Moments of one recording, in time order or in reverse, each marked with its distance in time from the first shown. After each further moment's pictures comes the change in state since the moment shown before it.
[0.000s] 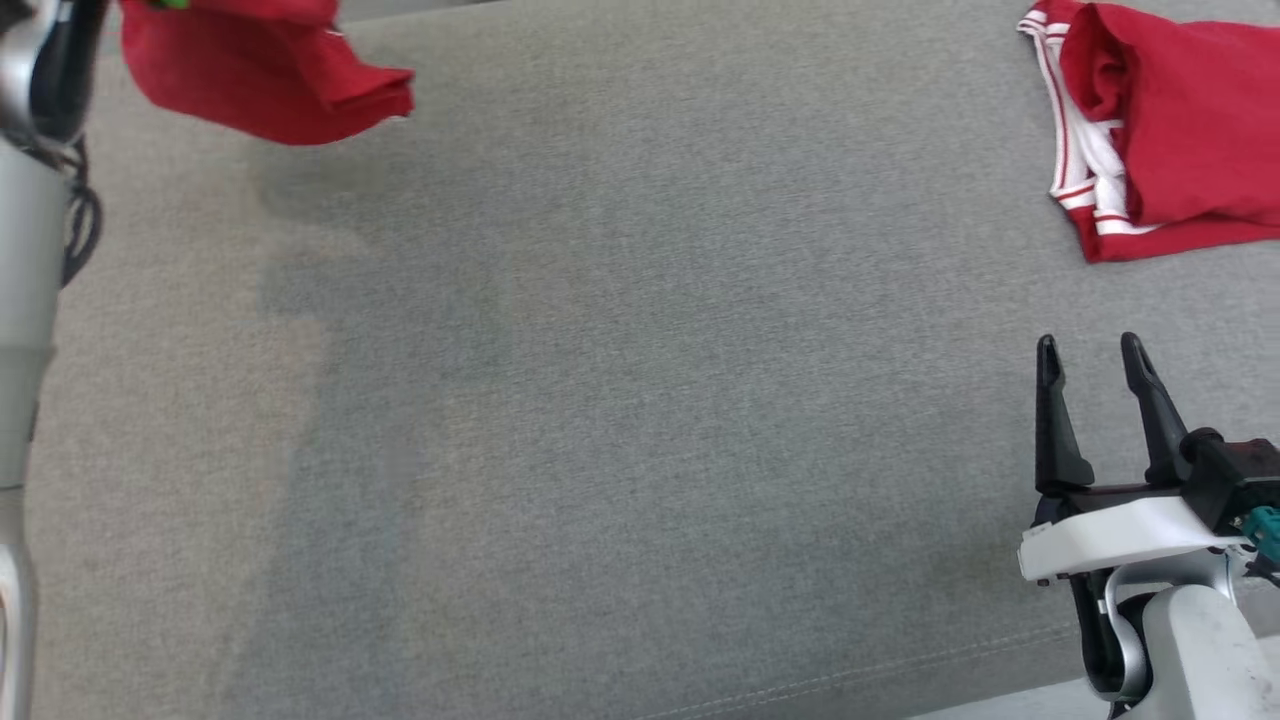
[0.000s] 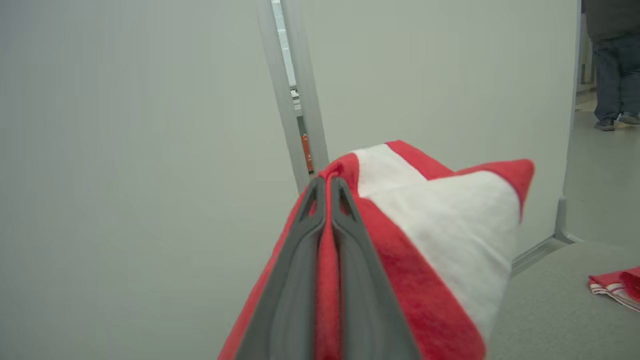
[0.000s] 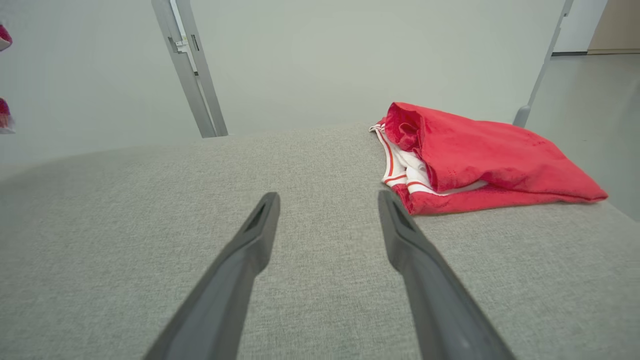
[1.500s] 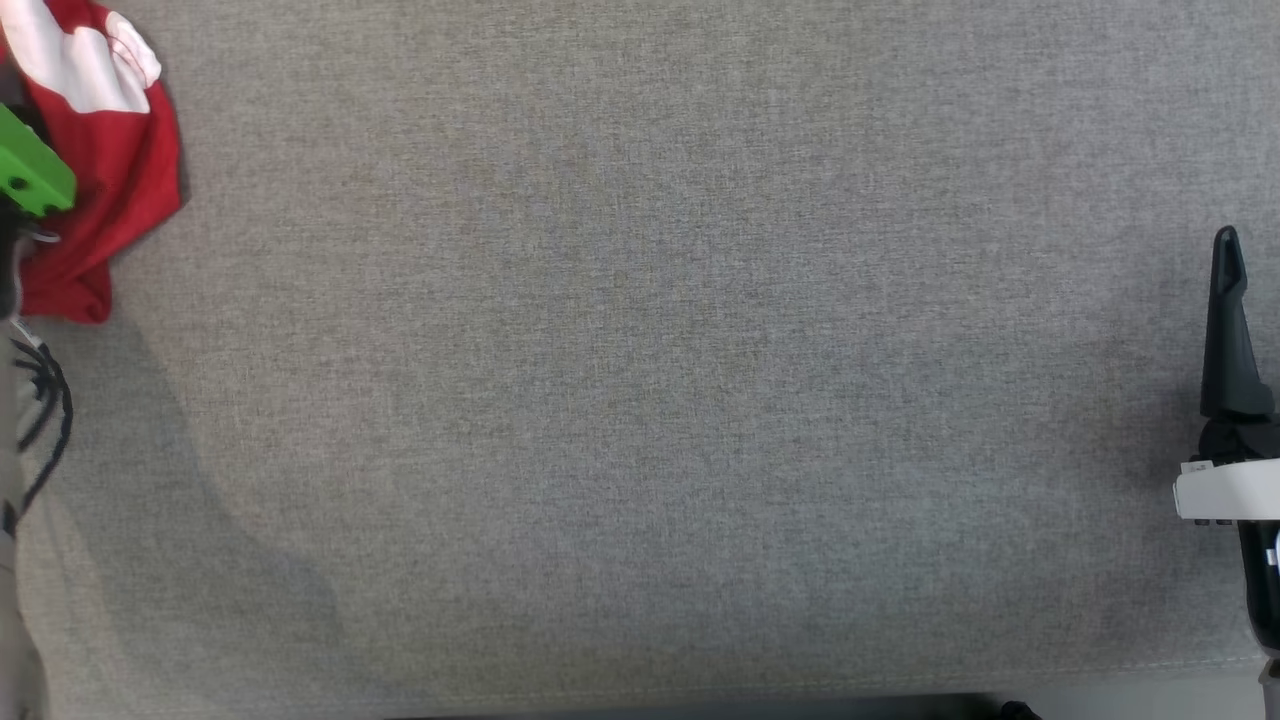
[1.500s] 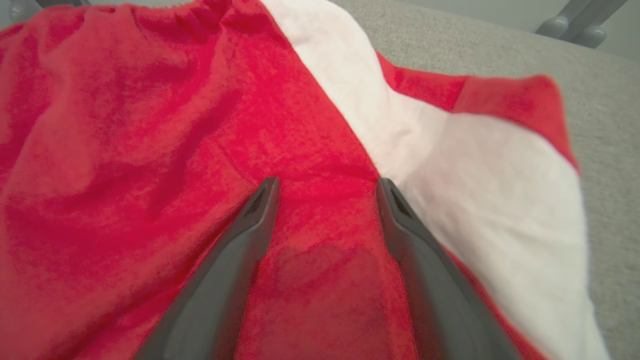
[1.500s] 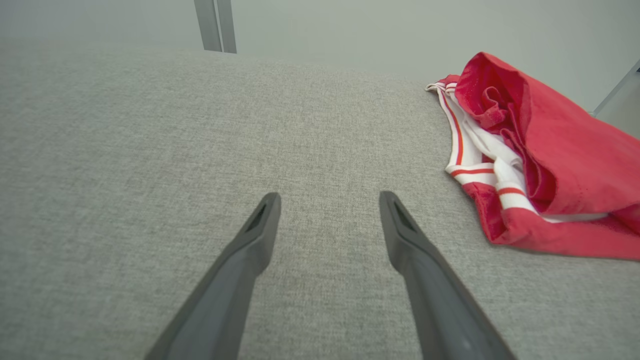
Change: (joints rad) left arm 0.167 -0.028 0.379 0.439 0.020 0.002 0.119; right arm 0.018 -0.128 -0.128 -0.315 -0.057 0.000 0.117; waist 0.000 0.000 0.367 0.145
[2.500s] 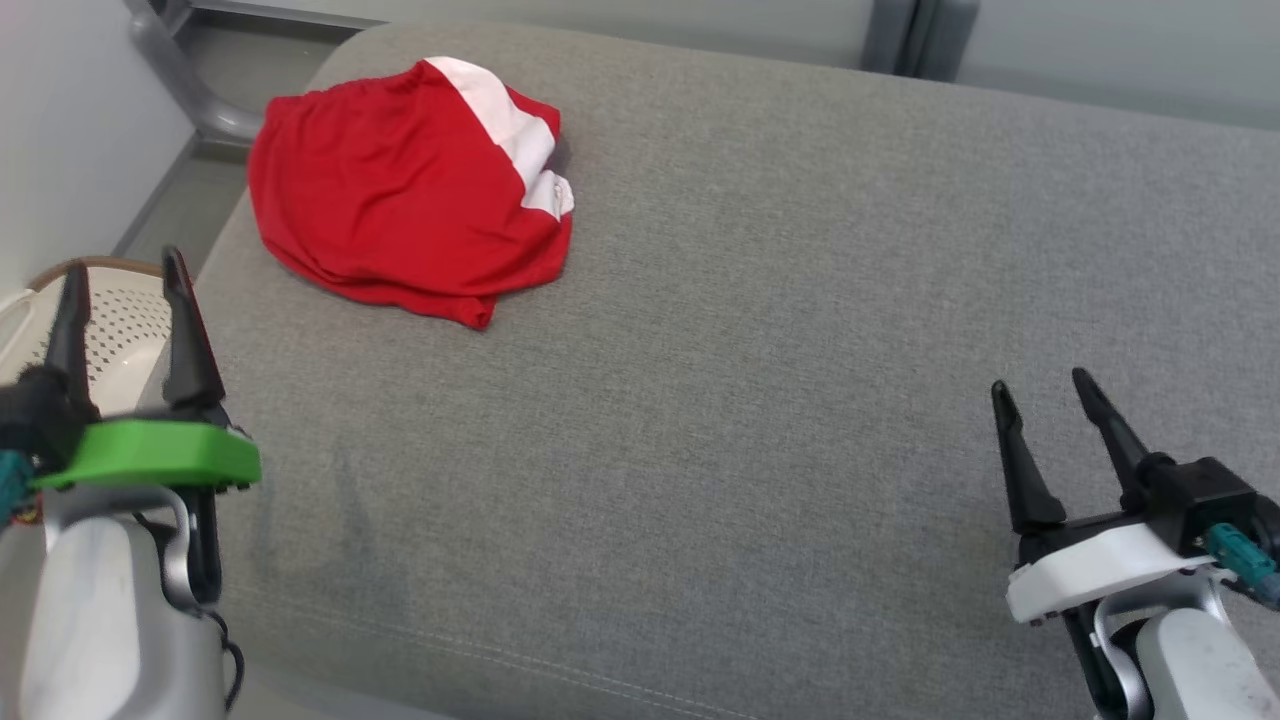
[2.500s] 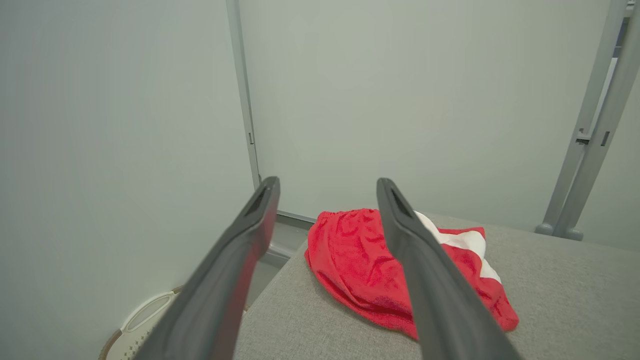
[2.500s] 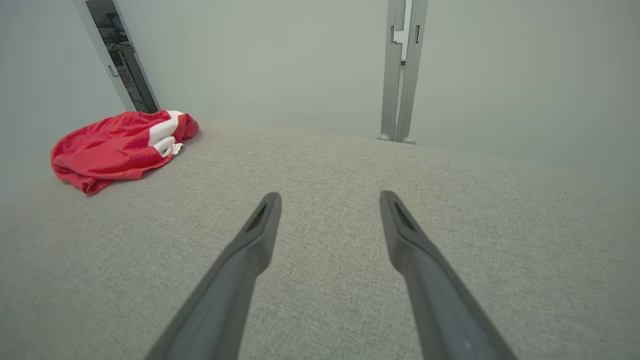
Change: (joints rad) left arm 0.698 -0.259 0.234 -0.679 0.332 0.021 -0.332; right arm 0.027 0.050 0.247 0.322 0.057 0.000 -0.086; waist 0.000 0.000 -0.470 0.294
